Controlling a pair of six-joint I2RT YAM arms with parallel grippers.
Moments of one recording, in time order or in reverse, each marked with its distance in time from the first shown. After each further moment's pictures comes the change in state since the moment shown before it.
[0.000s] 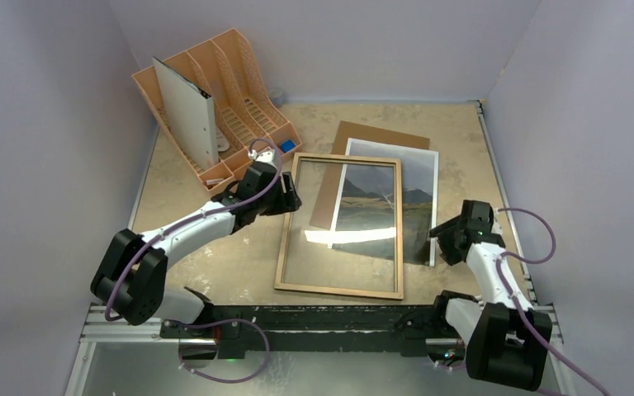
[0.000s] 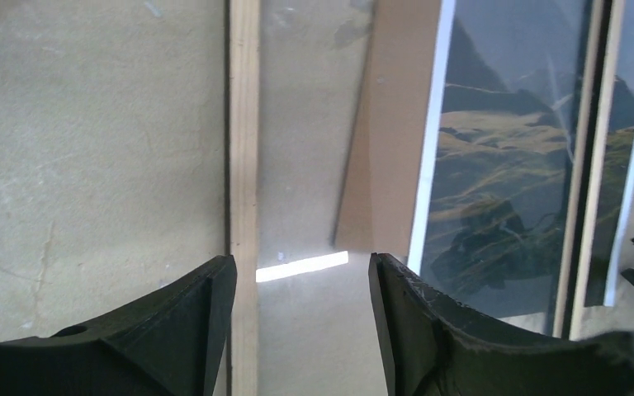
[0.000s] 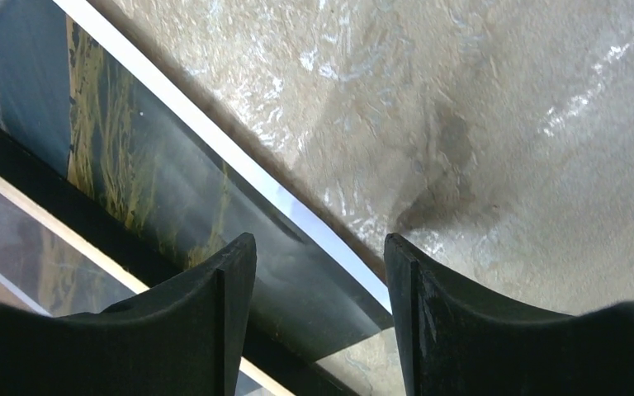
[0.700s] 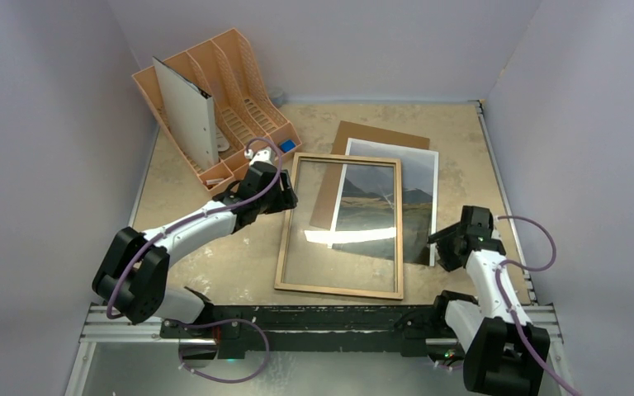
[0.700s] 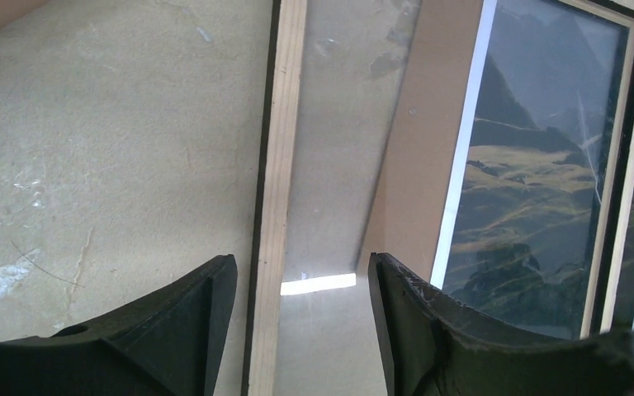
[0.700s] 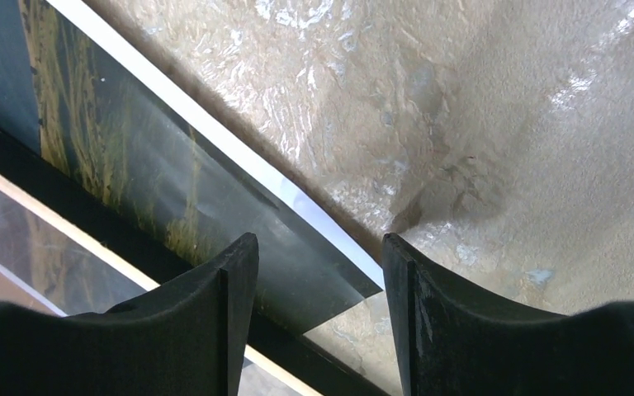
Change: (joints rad) left arm -0.002 0.014 0.003 0.026 -0.073 -0.024; right arm 0.000 -0.109 -0.033 -0.103 -0.030 0.044
